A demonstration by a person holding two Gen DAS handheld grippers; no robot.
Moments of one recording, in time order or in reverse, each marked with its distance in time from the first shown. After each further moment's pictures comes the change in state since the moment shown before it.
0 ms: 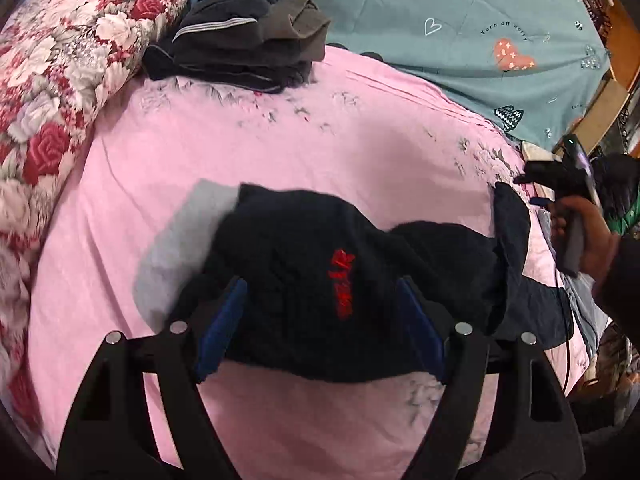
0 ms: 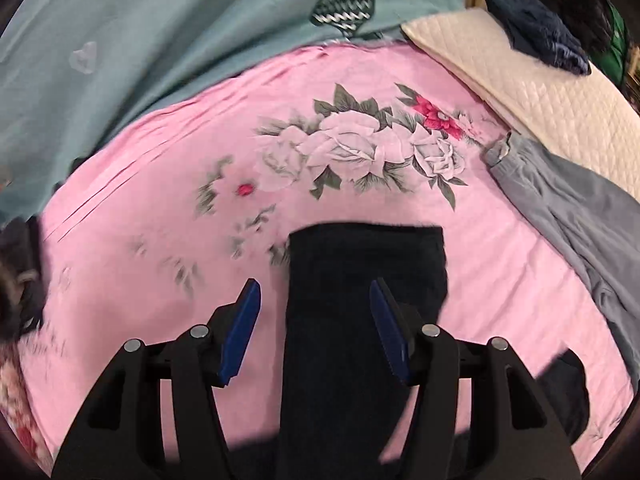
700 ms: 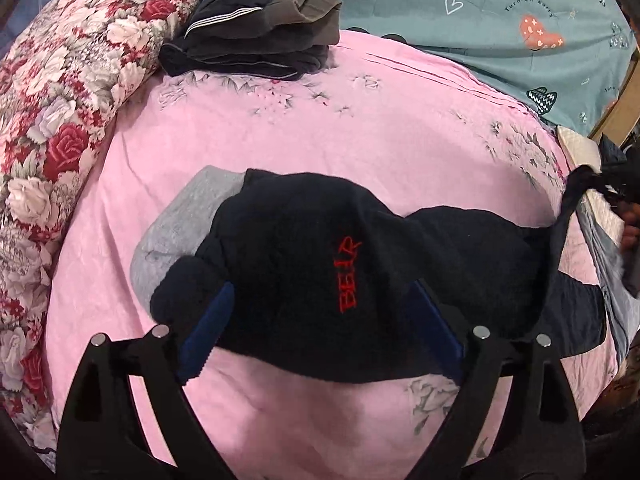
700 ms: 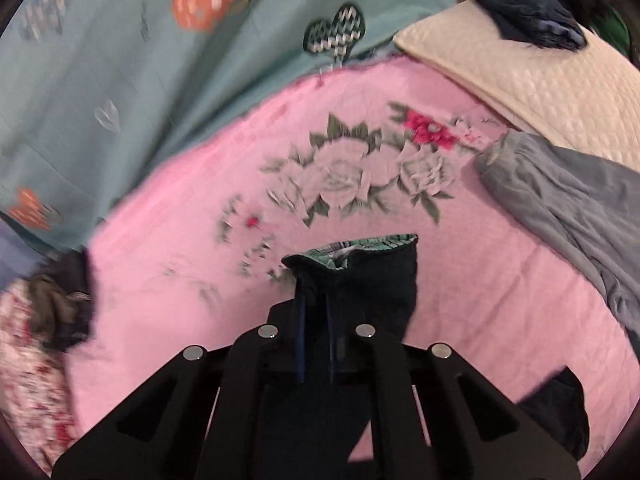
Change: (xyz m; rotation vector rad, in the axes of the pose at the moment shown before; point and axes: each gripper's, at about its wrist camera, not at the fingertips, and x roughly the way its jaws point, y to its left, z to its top) left arm 0.014 -0.019 0.003 0.021 0.036 0.155; right arm -0.066 -0.080 0.003 0.097 -0.083 0.272
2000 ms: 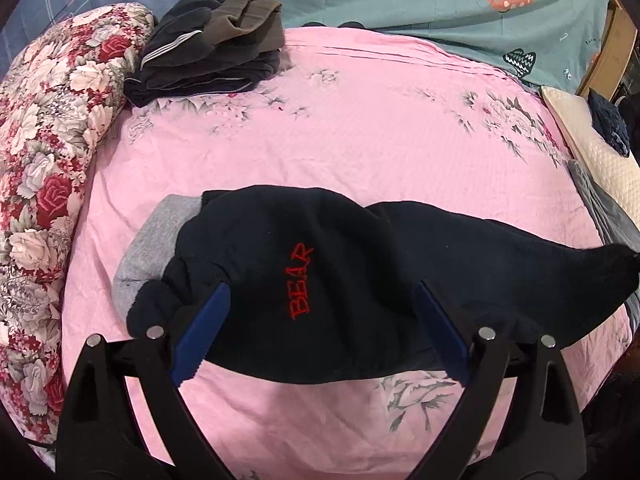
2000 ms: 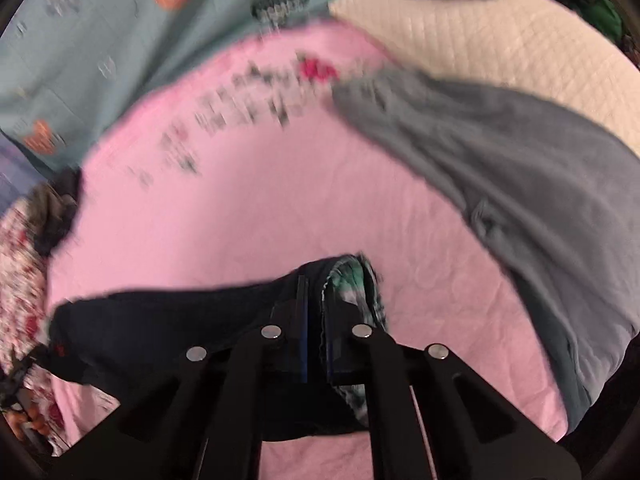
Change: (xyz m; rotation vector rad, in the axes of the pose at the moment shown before) left arm -0.005 -0.045 0.008 0.133 0.031 0.030; right arm -0.100 -0.156 -0.066 -0.125 0.092 -0.017
